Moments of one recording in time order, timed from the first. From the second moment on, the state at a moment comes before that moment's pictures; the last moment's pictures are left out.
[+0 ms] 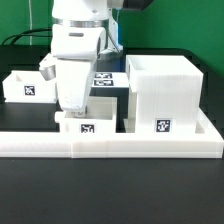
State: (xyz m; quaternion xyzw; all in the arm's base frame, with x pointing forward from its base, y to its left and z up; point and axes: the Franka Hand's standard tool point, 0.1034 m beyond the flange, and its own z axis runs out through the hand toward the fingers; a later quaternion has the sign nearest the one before) arm 0.535 -0.045 0.010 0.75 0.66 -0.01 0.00
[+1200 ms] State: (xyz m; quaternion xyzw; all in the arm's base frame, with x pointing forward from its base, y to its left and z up) arm 0.544 -0.015 0.007 0.74 0.67 0.00 0.03
